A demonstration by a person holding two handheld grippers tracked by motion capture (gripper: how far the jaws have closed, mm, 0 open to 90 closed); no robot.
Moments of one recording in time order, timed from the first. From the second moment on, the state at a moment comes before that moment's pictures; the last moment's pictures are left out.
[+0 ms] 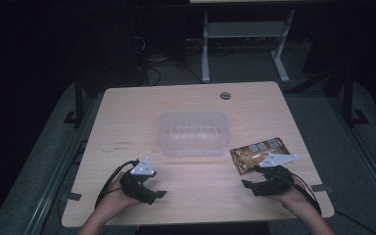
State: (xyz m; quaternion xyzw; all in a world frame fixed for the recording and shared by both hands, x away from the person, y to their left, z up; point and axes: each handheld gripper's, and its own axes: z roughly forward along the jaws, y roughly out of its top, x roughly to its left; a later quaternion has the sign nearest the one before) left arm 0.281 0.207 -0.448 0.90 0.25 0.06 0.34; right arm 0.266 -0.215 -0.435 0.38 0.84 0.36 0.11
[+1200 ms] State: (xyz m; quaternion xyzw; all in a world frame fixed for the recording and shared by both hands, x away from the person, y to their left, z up) left arm 0.279 0.205 -0.449 0.91 0.25 0.06 0.34; right arm 0.339 -0.228 -0.395 0.43 0.79 0.41 0.16
